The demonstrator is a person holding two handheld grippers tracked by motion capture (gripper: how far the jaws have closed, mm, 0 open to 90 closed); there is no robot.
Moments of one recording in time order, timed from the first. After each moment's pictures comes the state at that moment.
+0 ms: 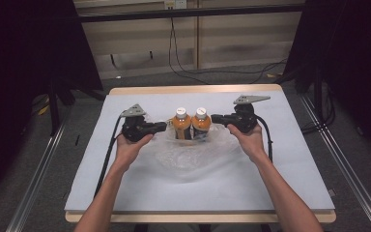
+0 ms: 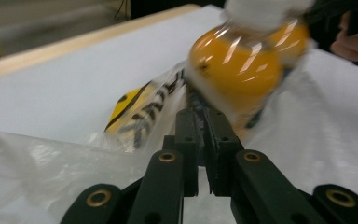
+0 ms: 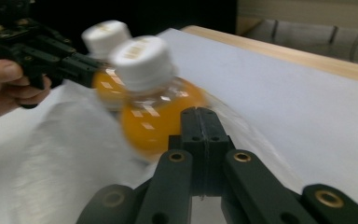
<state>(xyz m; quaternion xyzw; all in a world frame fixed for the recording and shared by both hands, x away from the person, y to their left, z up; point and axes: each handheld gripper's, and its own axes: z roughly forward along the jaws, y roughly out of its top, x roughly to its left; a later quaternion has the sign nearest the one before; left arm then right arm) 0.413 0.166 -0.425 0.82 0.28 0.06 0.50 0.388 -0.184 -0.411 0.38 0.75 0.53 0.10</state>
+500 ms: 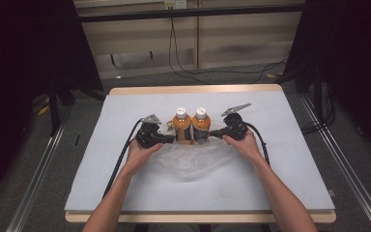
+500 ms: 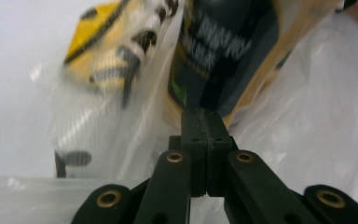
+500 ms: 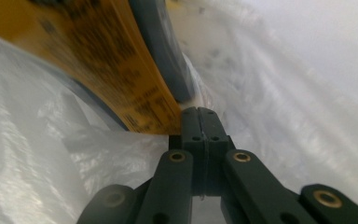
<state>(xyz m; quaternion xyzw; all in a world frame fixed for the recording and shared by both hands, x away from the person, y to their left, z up) 0.416 0.145 -0.469 0.87 0.27 0.02 0.42 0.412 -0.177 -0.474 0.38 0.83 0.42 0.03</state>
